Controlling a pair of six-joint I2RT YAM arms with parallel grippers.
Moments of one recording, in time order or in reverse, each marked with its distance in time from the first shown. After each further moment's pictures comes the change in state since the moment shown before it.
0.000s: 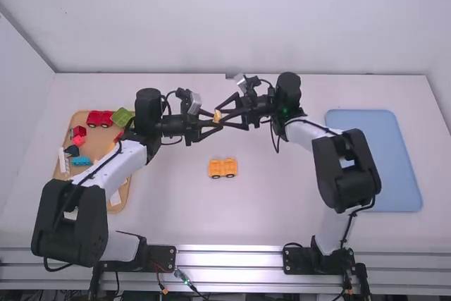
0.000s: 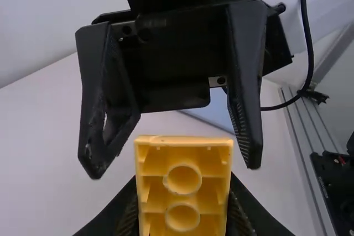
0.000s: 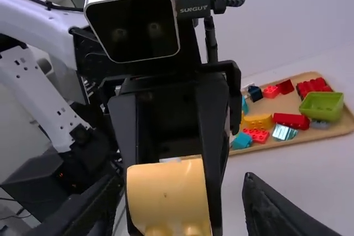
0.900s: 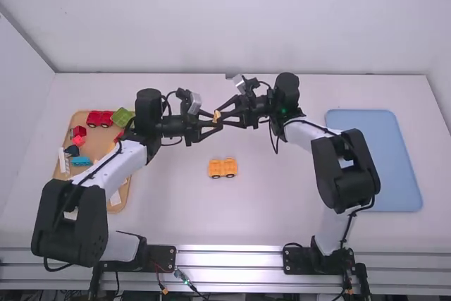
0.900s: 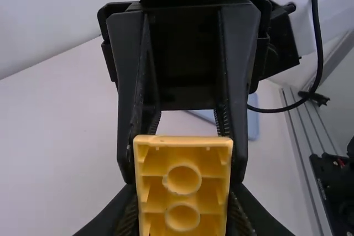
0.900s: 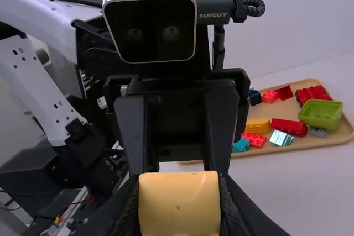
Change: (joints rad) left arm 0.000 0.000 -0.001 -0.018 -0.014 -0.011; right arm 0.008 0.000 0.000 0.003 0.001 -0.043
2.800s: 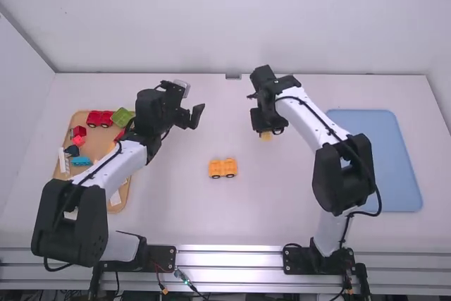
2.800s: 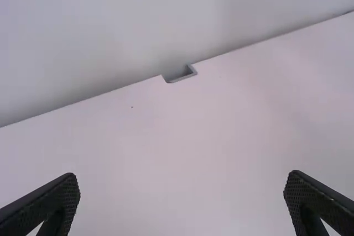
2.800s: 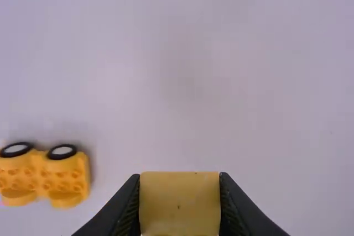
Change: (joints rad) left arm 0.000 0.000 -0.002 -0.011 -0.867 0.018; right arm 0.090 0.000 0.470 -1.993 1.591 -0.183
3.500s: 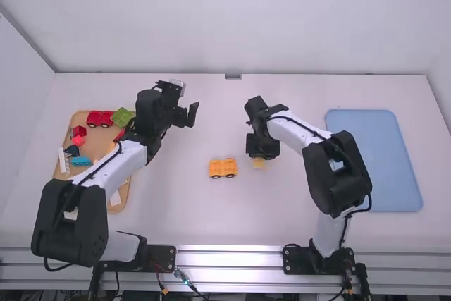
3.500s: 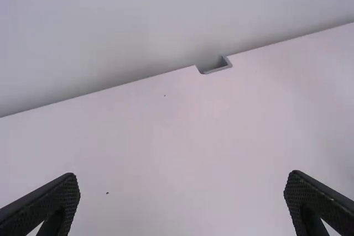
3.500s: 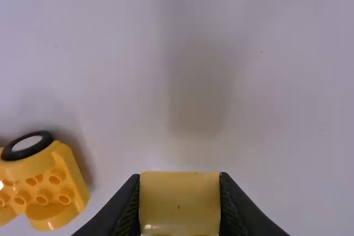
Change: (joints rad) left arm 0.000 0.000 0.000 -0.014 -0.130 -0.008; right arm 0.039 0.000 -0.327 0.245 -0.129 0.245
